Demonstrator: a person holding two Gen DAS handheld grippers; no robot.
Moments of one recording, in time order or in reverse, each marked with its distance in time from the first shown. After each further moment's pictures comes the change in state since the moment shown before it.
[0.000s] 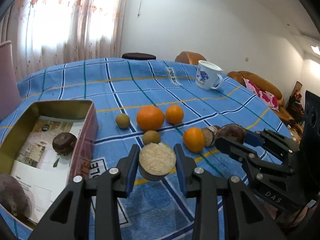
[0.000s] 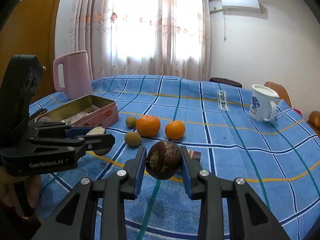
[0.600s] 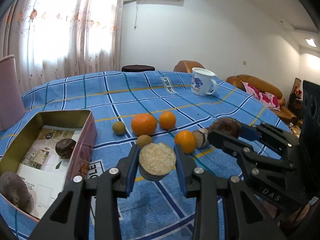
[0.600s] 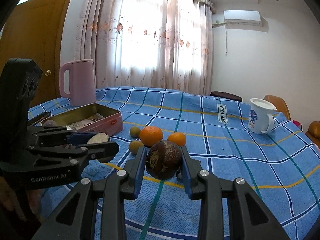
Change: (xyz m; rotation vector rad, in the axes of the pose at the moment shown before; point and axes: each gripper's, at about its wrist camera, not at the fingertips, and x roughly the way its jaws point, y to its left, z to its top) left arm -0.014 -0.019 -0.012 0.053 -0.088 0.027; right arm -0.016 0.005 -0.004 -0.036 -0.099 0.000
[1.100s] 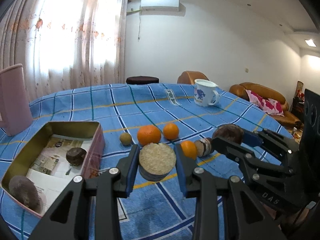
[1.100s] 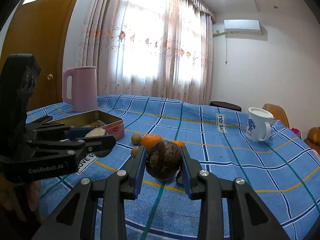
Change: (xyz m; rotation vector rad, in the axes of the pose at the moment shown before) left arm -0.019 -0.001 0.003 0.009 -0.093 0.040; right arm -0.013 0.003 -0.002 -0.021 -0.076 -0.005
